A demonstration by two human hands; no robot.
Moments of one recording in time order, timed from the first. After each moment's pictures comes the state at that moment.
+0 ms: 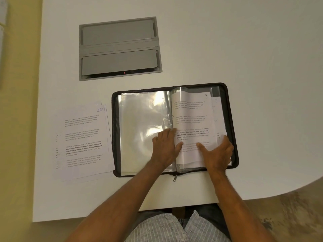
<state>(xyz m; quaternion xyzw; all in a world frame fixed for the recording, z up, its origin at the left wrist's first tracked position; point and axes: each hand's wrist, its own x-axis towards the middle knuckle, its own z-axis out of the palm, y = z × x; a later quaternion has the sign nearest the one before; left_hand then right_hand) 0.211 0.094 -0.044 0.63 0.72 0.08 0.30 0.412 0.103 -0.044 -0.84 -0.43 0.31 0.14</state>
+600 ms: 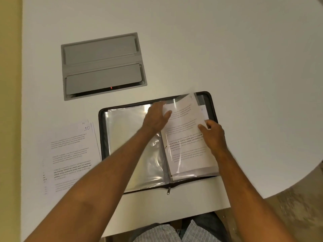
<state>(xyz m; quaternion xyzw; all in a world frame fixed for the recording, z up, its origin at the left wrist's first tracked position) 0.189 0.257 -0.019 0.61 0.69 0.15 0.36 0.427 0.213 0.011 -0.74 -0.45 0.46 0.19</state>
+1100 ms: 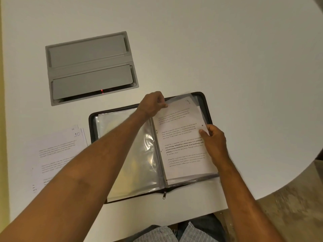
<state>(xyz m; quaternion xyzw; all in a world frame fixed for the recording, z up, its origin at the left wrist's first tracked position) 0.187 0.331 -0.013 0.60 0.66 0.14 0.43 0.446 0.201 0.012 -0.74 -0.40 0.48 0.26</state>
